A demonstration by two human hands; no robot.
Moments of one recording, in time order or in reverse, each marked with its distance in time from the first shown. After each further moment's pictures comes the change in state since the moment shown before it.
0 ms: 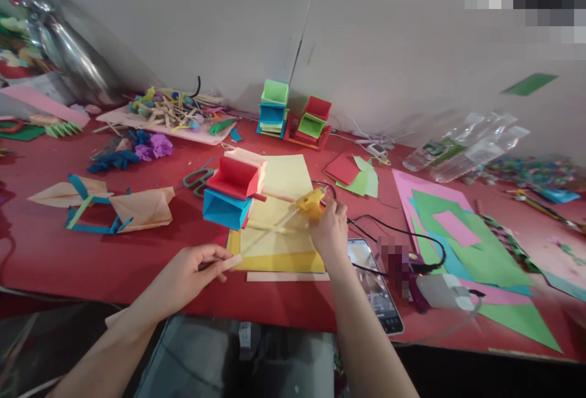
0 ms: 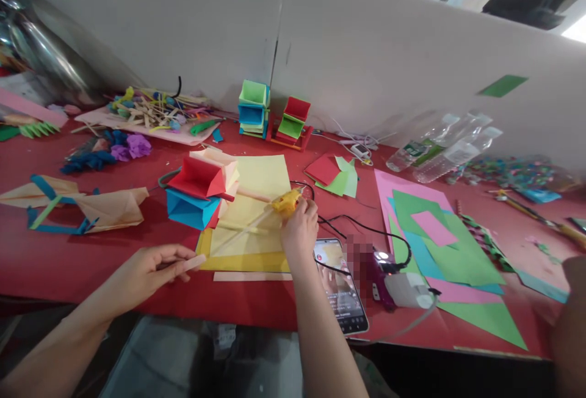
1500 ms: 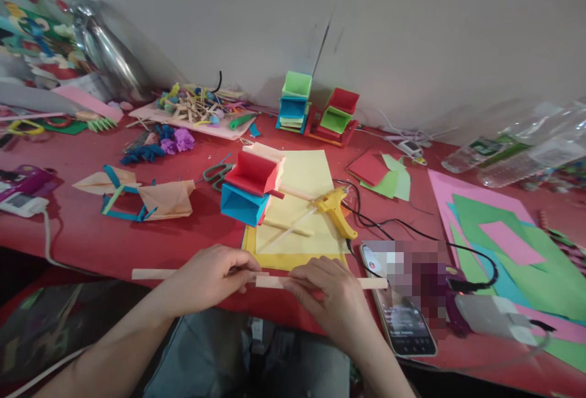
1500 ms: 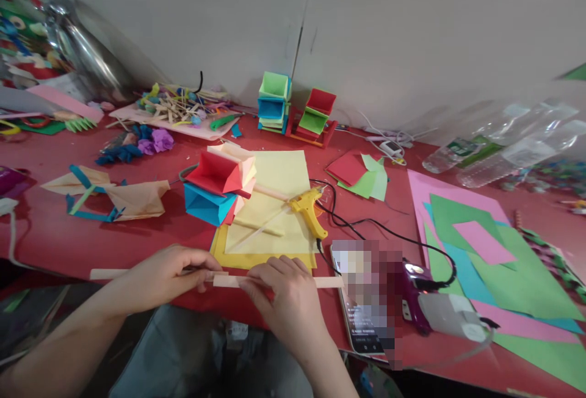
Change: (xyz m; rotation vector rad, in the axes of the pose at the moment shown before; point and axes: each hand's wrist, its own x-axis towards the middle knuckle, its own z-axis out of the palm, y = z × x) left_hand -0.004 0.028 0.001 0.299 -0.171 0.016; right_hand -0.082 -0.010 -0.037 0.458 -0.330 -0.622
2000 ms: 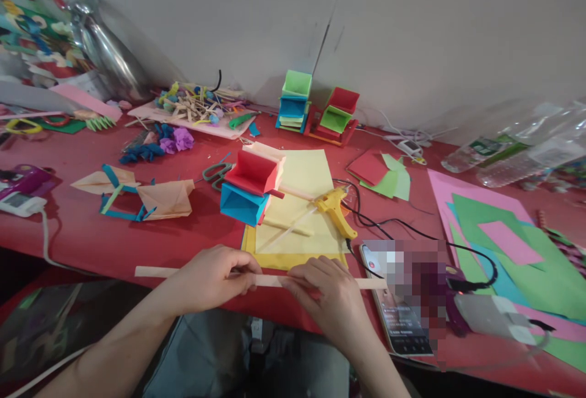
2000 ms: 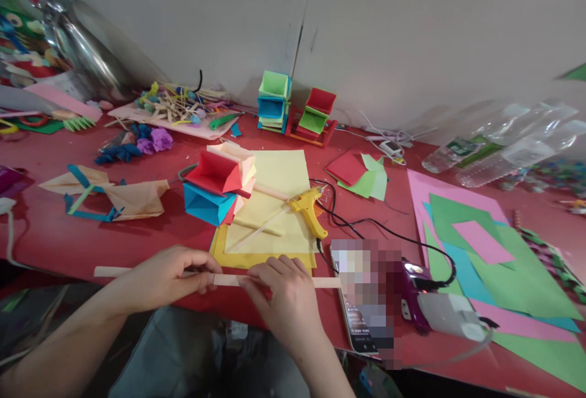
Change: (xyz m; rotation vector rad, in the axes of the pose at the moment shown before) left_hand 0.003 -0.002 0.003 -0.003 0.011 -0.010; right_hand 0.001 0.000 0.007 -0.069 0.037 -0.012
